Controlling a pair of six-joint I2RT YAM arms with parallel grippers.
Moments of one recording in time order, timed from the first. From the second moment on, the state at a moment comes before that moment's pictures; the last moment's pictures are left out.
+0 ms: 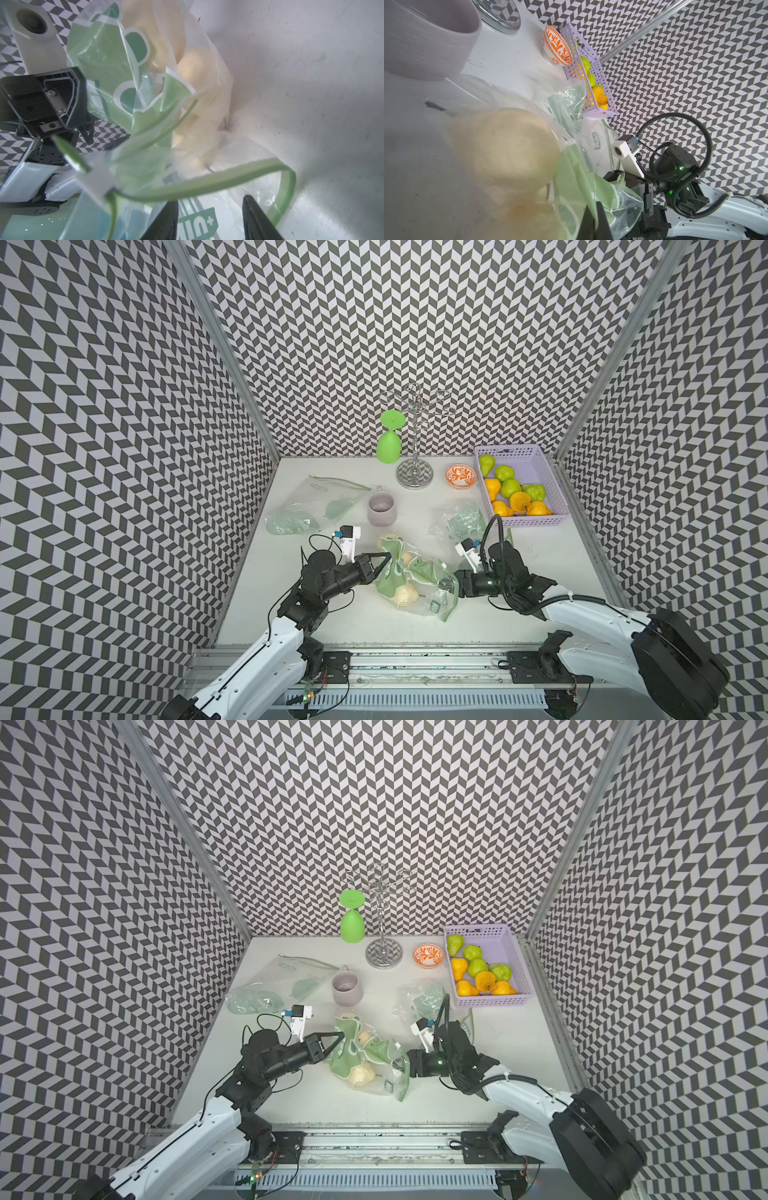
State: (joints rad) left arm -0.49 0.70 0.30 0.19 0.50 -0.89; right arm 0.62 1.18 0.39 0.15 -0.67 0.71
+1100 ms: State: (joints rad) left arm -0.50 0.58 0.44 0.09 0.55 -0.94; right arm 0.68 1.37 0.42 0.14 -0.27 0.87
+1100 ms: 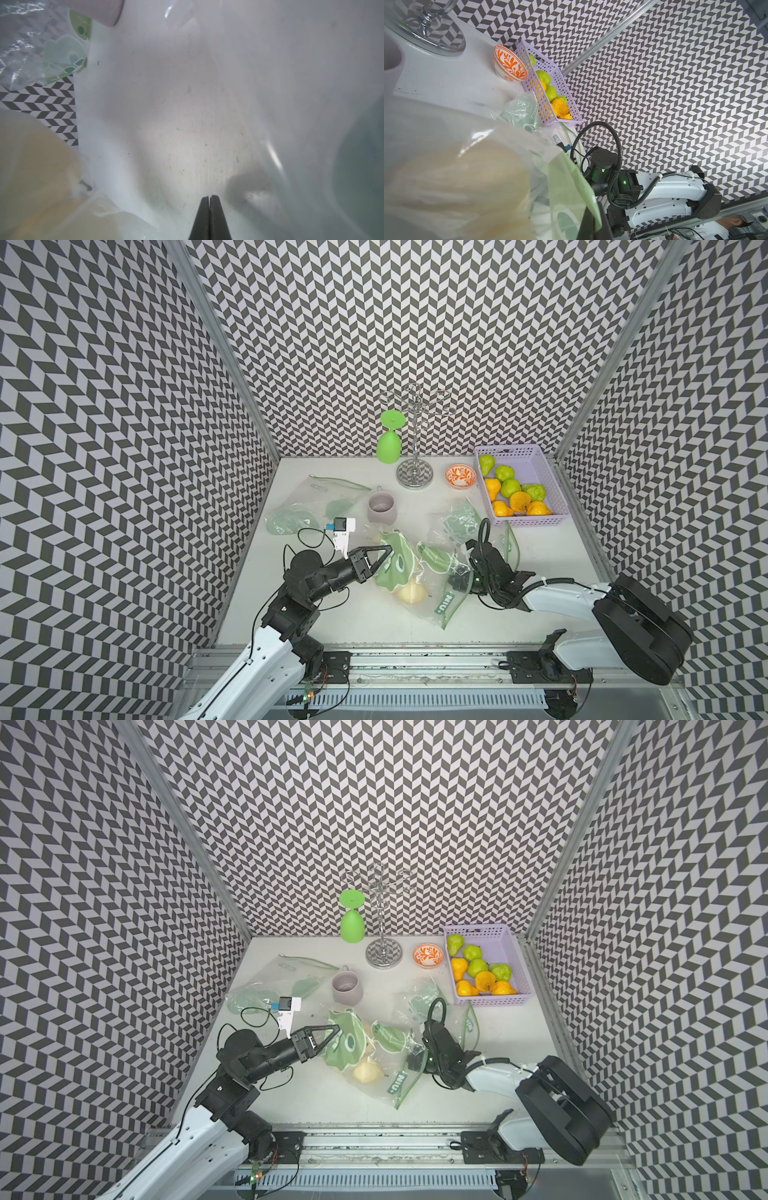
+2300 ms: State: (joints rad) left arm -0.33 0.53 0.15 0.07 0.44 -0.91; right arm 0.36 0.97 0.42 -0.23 -0.68 0.63
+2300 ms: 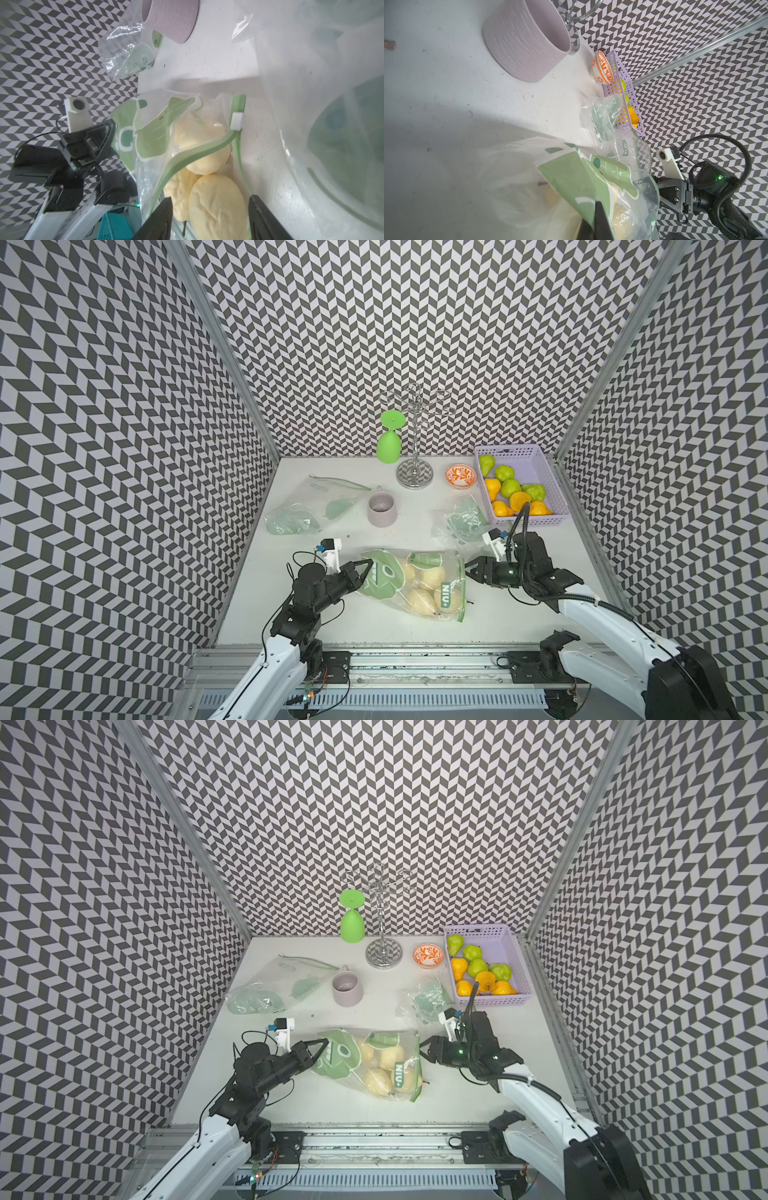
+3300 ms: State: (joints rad) left arm -0.33 0.49 0.12 0.07 0.47 -0.91; right arm 0.53 0.87 0.18 -0.09 -0.79 0.78
